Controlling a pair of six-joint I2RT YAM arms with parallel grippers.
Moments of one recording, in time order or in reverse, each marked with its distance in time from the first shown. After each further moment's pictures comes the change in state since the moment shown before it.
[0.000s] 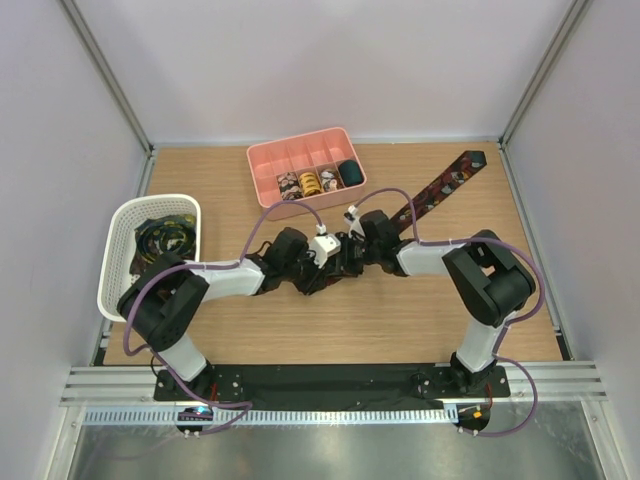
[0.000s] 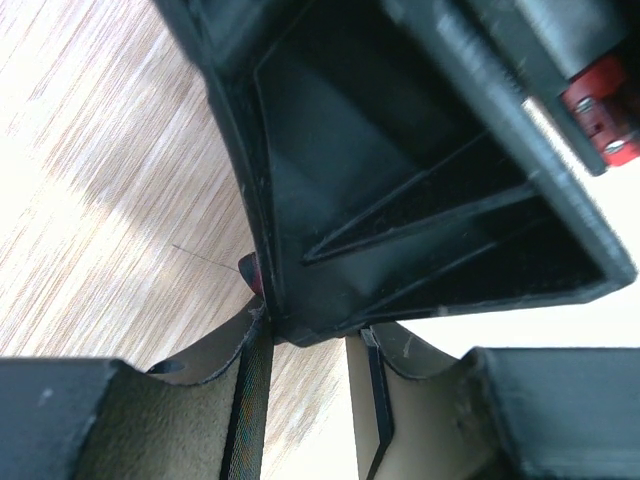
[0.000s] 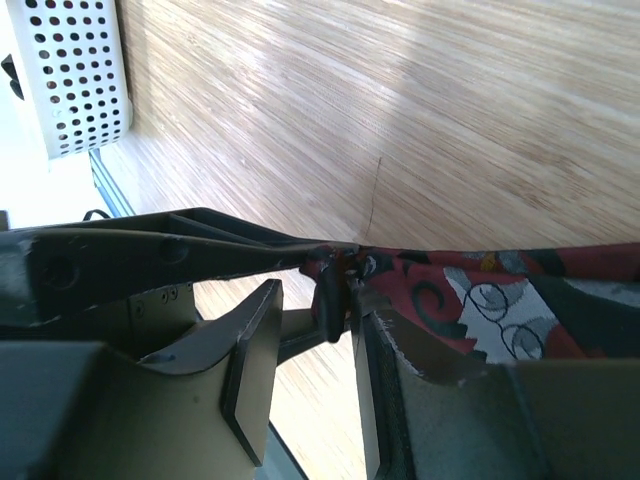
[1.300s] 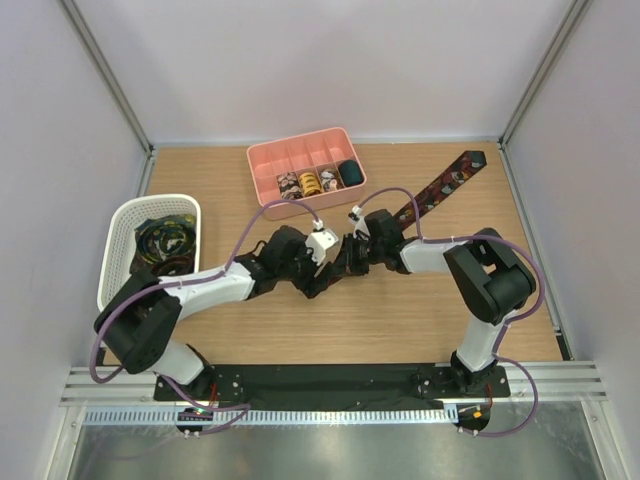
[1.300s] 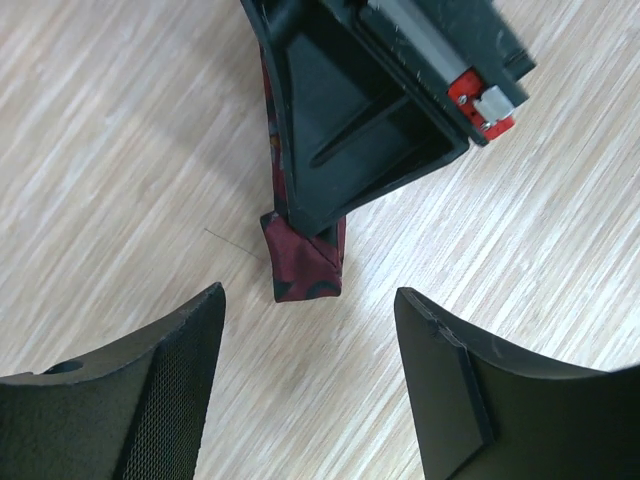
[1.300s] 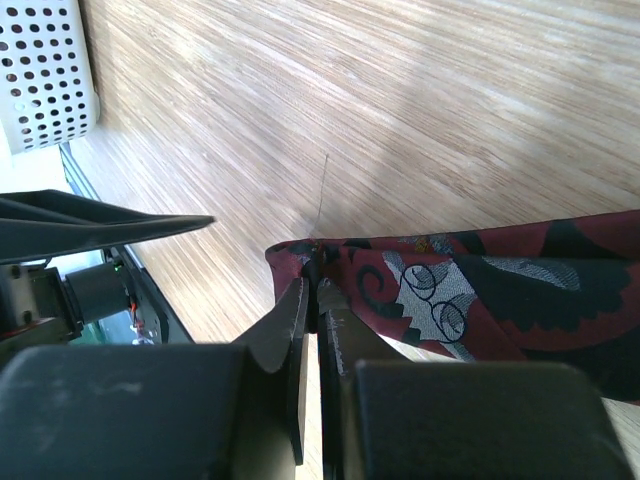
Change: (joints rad) left arm -0.040 -0.150 0.007 -0.105 -0.088 -0.025; right arm -0.038 0.002 -0.001 -0.054 -0.007 -0.082
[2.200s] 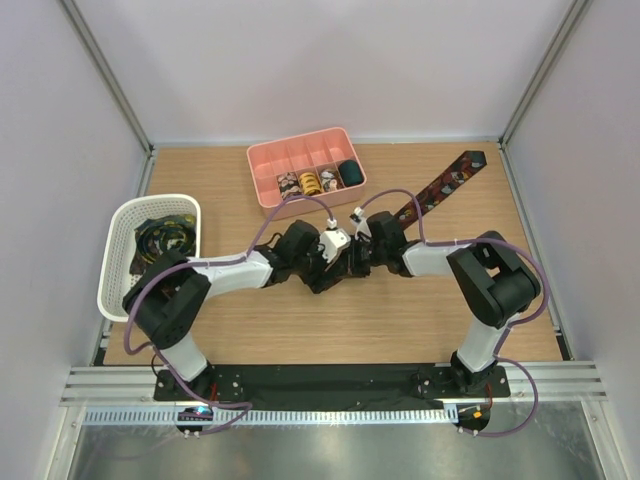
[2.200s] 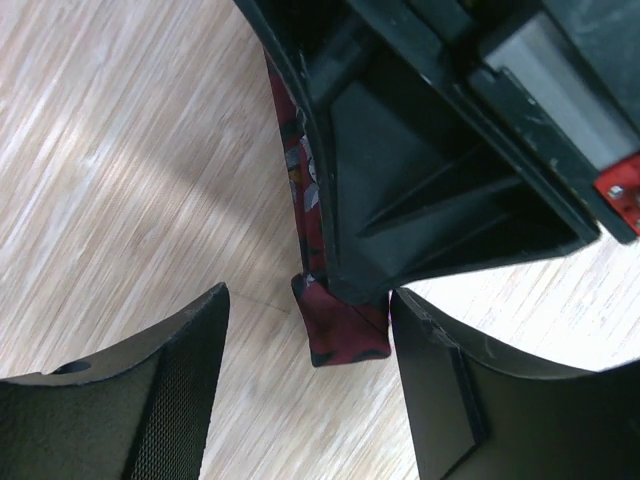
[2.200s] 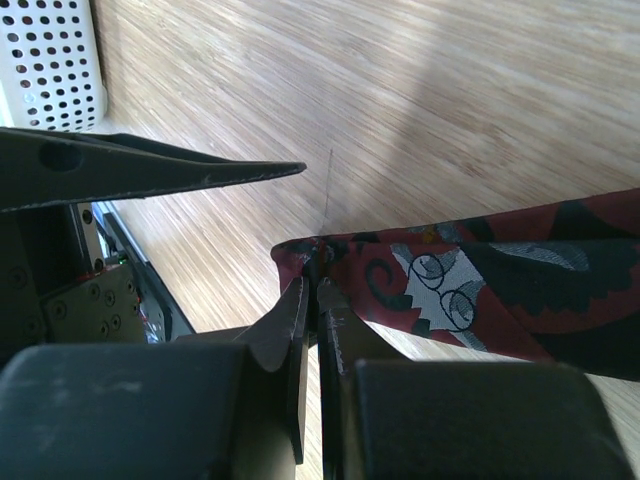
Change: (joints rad) left arm 0.000 0.170 0.118 -0.021 -0.002 0.077; right arm 0.000 -0.029 -0.034 0.025 -0.006 0.009
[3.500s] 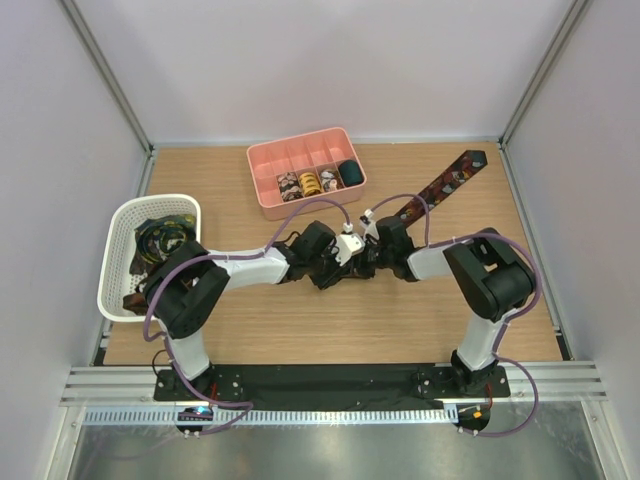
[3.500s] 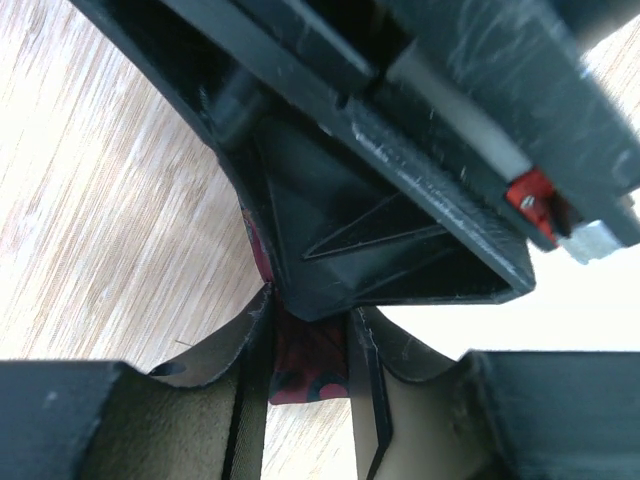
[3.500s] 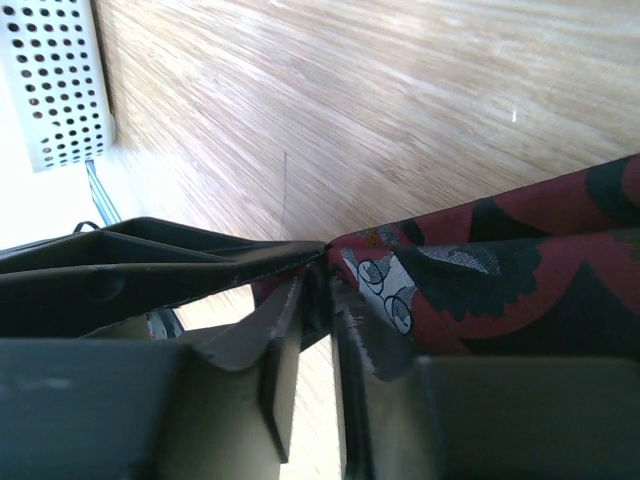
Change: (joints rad) left arm -0.055 0.123 0.117 -0.072 -0.035 0.023; right arm -0.049 0.050 -0.082 0.175 -0.024 0.056
